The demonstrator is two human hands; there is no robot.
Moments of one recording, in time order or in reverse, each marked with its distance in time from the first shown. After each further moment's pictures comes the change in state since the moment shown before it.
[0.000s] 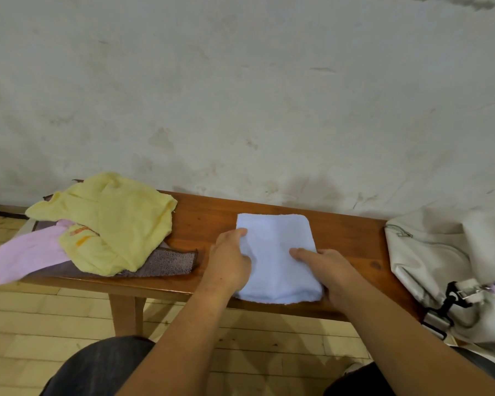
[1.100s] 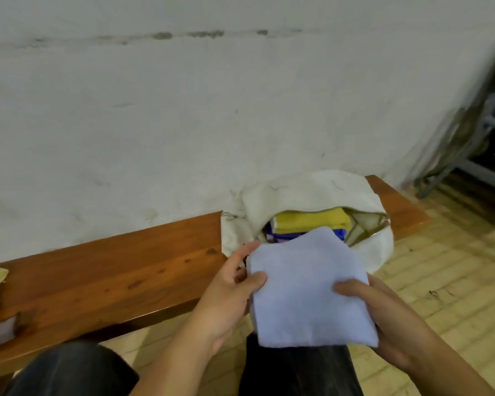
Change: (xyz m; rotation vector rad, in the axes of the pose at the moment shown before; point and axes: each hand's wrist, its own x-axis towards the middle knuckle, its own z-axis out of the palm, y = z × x) left_hand -0.172 0.224 0.186 -0.722 -0.596 -0.047; right_hand -0.186 0.139 -0.328 0.671 0.078 -0.146
